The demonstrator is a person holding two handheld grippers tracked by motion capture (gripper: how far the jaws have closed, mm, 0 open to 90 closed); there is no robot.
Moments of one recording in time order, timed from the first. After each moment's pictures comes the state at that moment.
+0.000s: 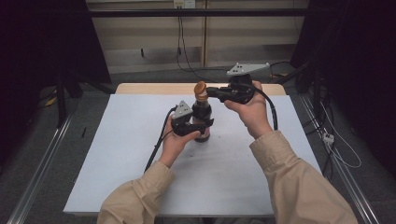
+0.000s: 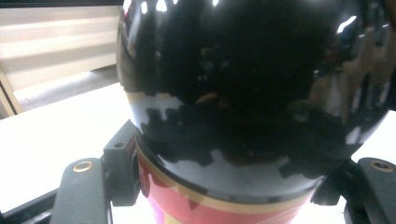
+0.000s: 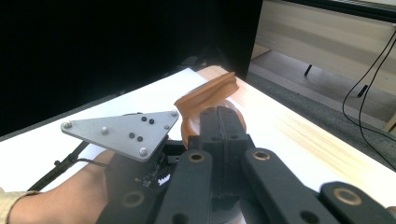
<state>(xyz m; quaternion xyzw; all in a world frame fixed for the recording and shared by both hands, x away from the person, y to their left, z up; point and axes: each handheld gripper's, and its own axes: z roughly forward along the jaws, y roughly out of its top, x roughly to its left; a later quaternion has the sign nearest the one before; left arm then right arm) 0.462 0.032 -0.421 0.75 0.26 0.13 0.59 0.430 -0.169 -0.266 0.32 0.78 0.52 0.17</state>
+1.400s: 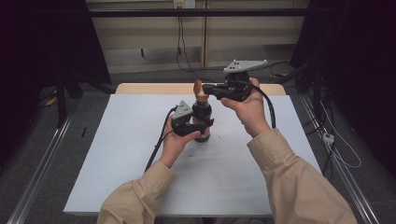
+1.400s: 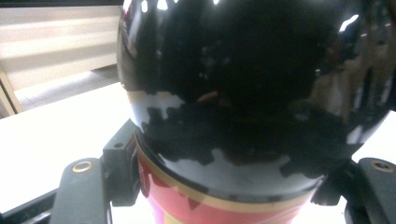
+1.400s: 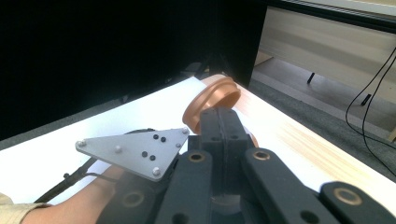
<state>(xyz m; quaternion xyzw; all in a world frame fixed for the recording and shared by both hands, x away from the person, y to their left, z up) 0.462 0.032 -0.421 0.75 0.26 0.13 0.59 0.429 -0.159 -0.256 0.31 0.78 0.53 0.17</state>
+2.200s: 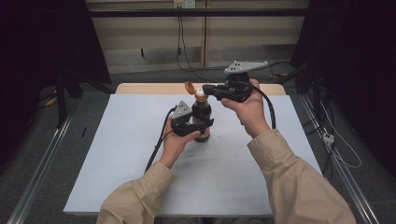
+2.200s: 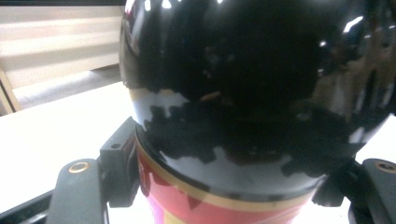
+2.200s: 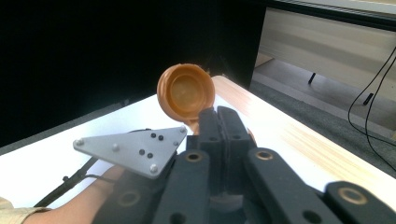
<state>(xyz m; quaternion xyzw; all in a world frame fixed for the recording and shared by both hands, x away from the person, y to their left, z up) 0.462 0.033 -0.423 0.75 0.27 0.12 0.59 0.430 -0.162 -0.261 0.31 0.77 0.53 0.17</state>
